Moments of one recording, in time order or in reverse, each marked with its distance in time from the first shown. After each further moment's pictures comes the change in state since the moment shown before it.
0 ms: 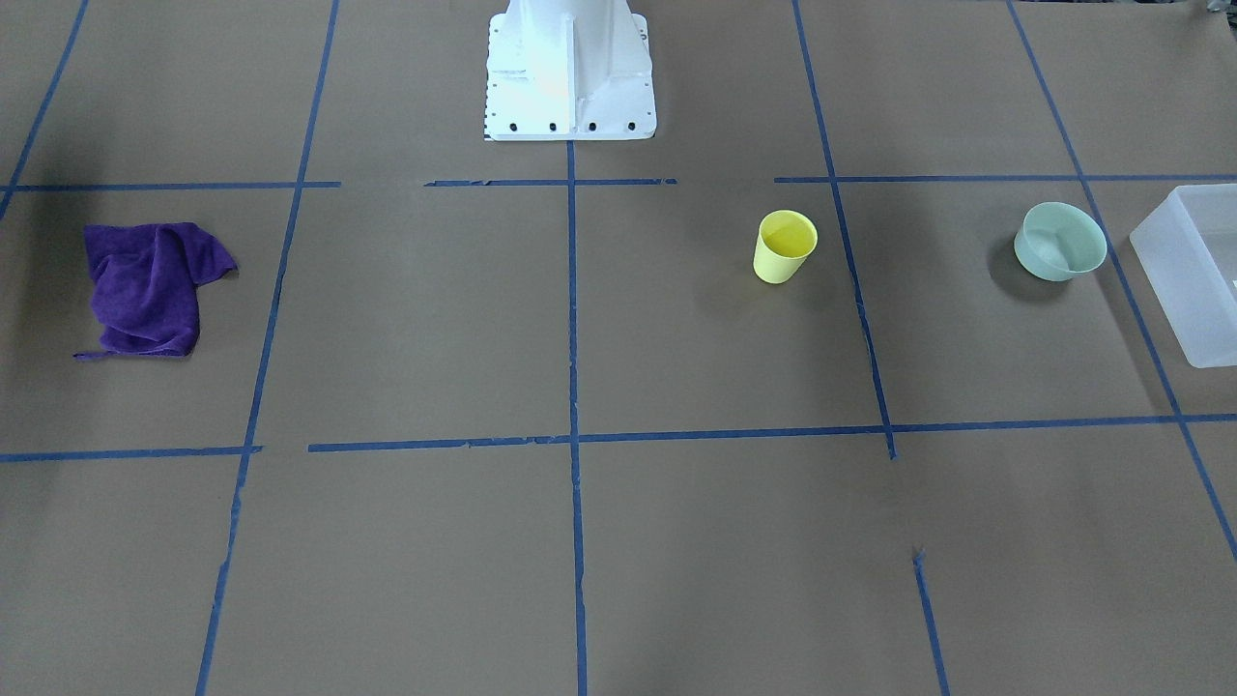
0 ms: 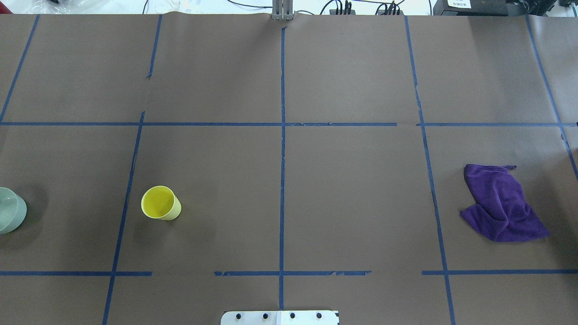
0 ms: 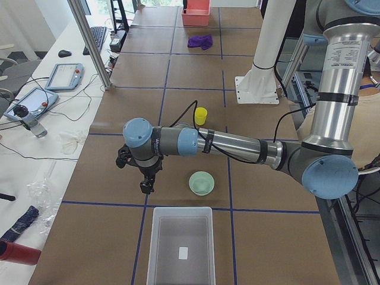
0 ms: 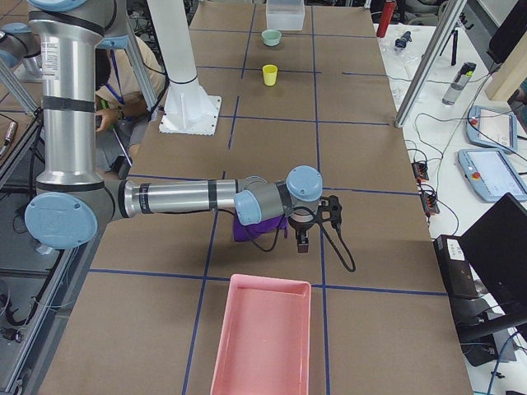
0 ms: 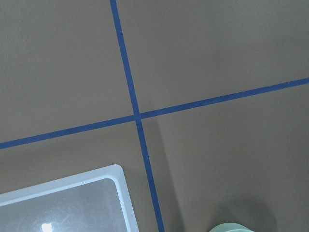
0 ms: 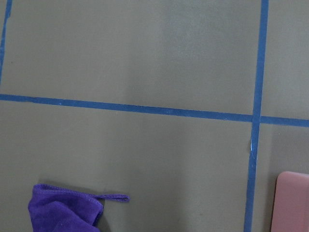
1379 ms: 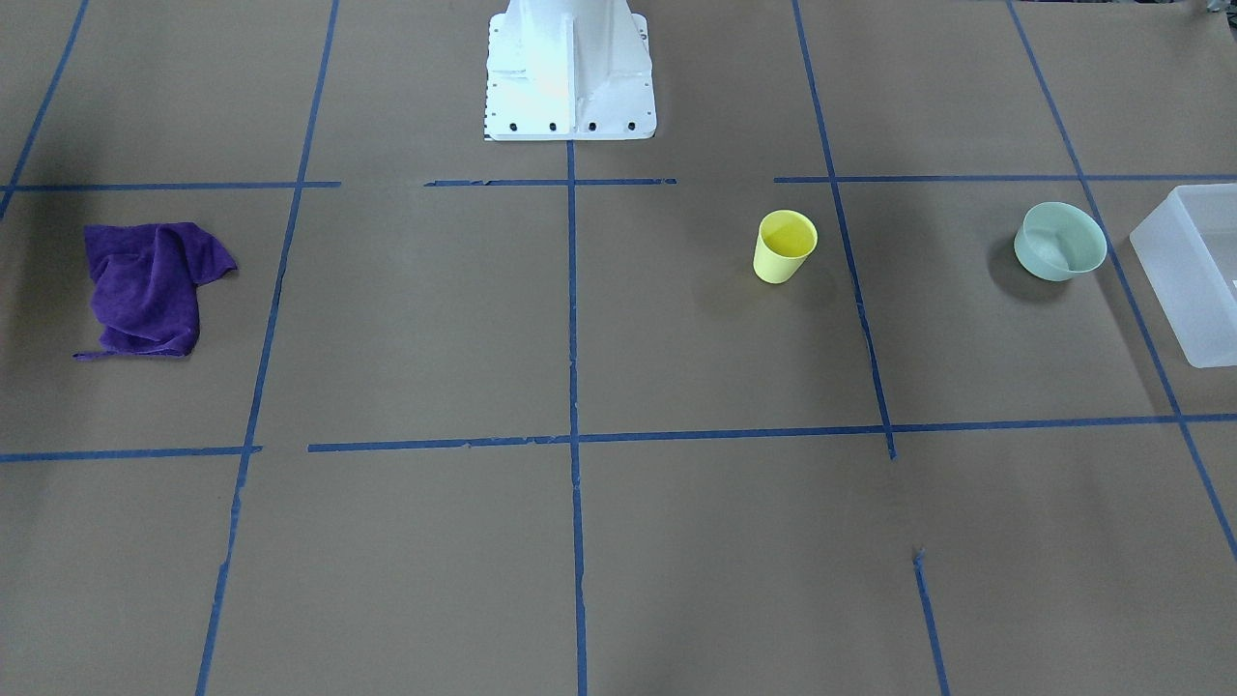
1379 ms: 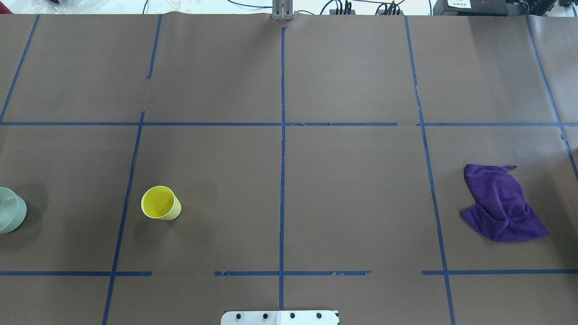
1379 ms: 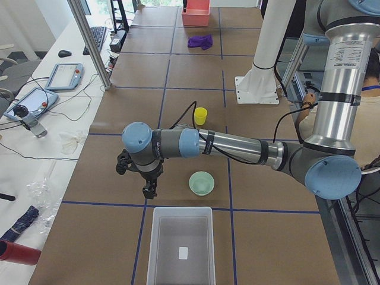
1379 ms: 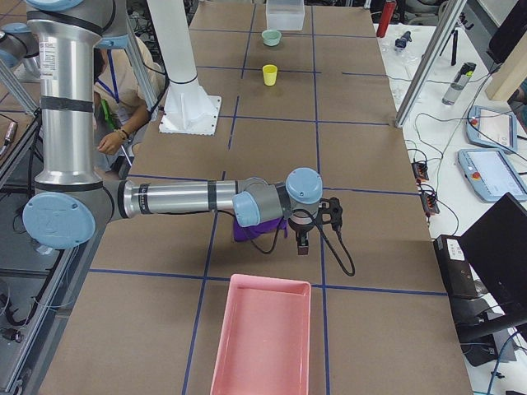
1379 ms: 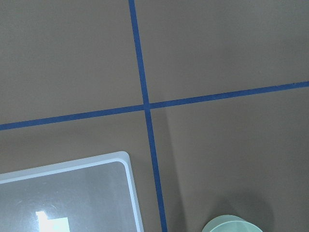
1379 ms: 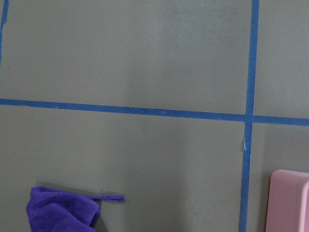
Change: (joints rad) left arm -0.035 -0.001 0.016 0.061 -0.006 -0.003; right arm 0.017 0.000 -0.008 -0.004 0.007 0.000
